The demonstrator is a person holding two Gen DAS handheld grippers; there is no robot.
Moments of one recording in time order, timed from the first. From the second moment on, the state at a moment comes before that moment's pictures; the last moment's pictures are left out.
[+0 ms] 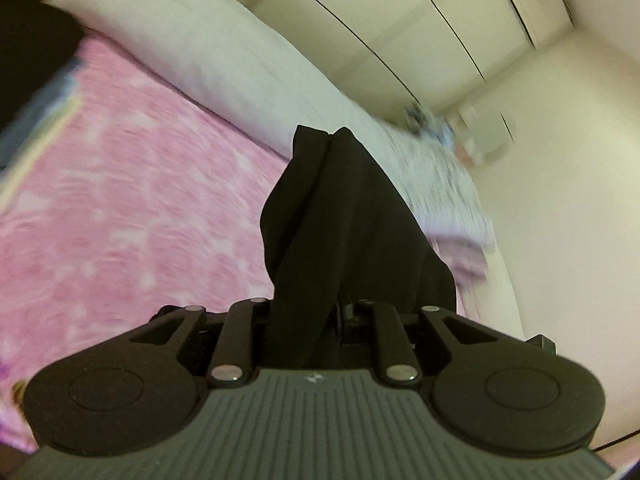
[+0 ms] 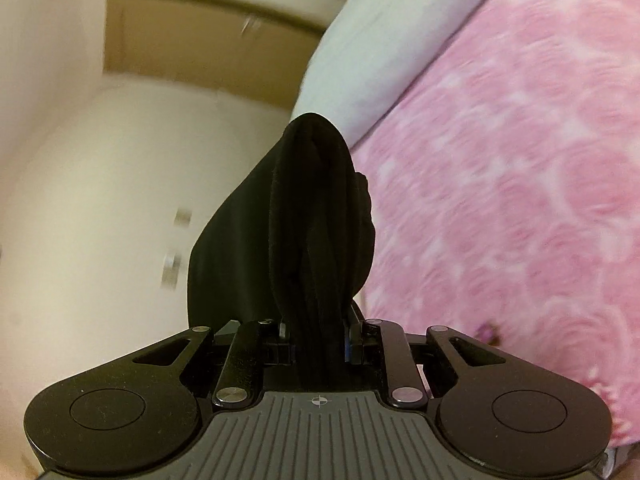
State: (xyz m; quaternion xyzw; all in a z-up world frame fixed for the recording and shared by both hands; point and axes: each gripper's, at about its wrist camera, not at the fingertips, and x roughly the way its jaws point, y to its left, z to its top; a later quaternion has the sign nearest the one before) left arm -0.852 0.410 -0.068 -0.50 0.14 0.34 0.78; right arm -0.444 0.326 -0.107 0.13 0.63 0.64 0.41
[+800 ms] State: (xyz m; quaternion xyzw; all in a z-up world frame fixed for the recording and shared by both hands) left arm -1.106 0.547 -0.056 -0.49 0.09 0.40 0.77; right arm -0.700 0.491 -0.087 0.11 0.64 0.67 0.35
